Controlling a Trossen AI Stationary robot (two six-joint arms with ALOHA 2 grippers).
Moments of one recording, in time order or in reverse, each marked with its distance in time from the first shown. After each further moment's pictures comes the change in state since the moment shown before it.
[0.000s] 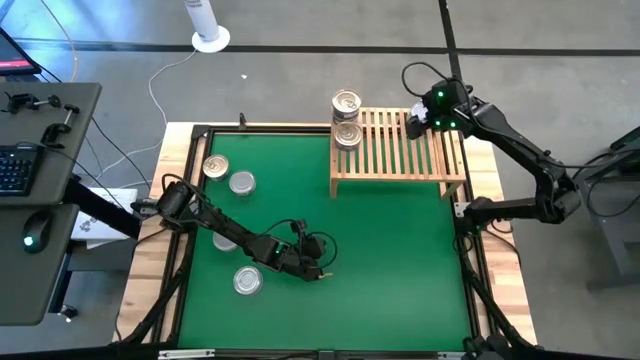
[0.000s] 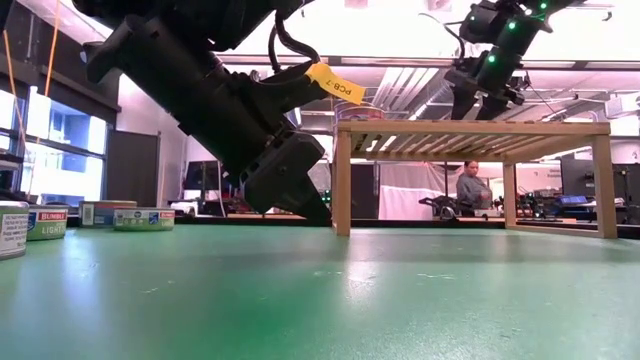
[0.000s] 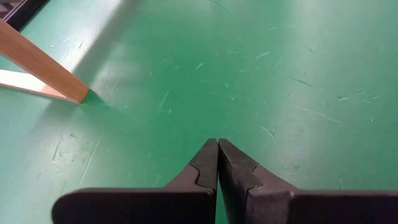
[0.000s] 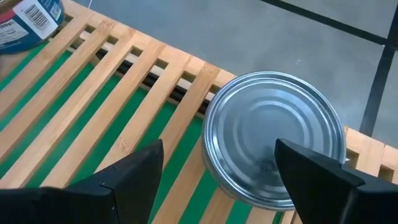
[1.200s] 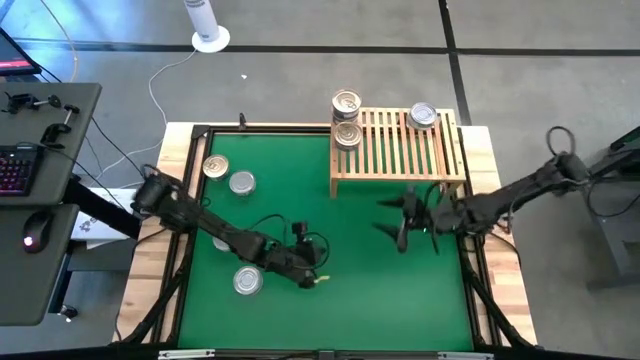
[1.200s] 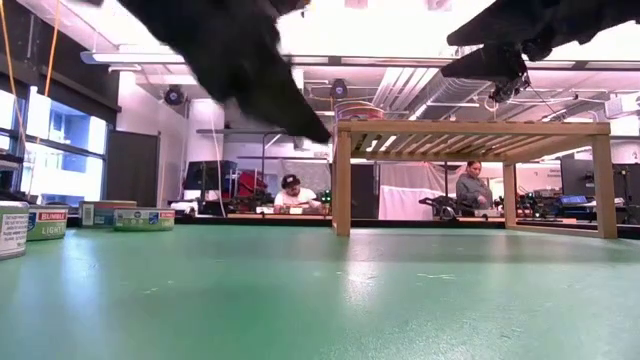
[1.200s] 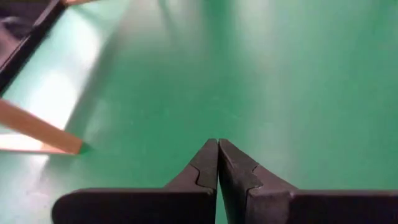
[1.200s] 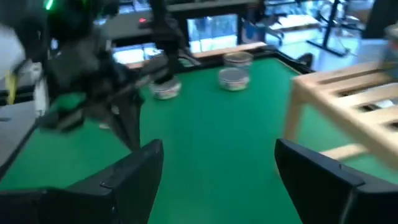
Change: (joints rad) left arm -0.044 -0.188 0.000 -0.052 0.114 0.174; right arm 1.307 -0.262 -0.641 0.923 0.490 0.154
